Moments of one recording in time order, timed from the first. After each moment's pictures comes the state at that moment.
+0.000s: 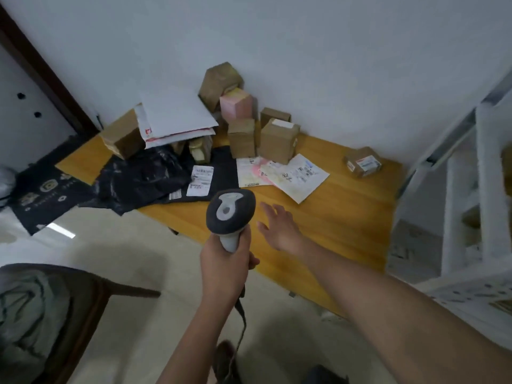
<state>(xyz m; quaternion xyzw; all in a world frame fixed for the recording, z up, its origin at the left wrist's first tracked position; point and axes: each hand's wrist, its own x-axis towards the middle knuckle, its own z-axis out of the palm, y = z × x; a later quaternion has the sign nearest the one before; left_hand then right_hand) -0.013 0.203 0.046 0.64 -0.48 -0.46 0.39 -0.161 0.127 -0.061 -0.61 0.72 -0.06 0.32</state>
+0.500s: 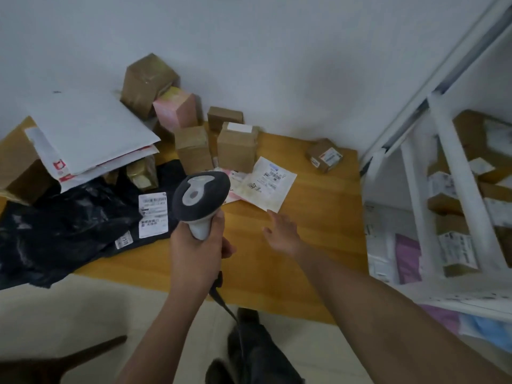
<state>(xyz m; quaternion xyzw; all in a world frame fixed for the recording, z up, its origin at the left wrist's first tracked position) -0.011 0.048 0.049 0.57 -0.53 -0.54 0.32 -0.207 0.060 -0.110 -0.39 0.84 -0.06 0.36</state>
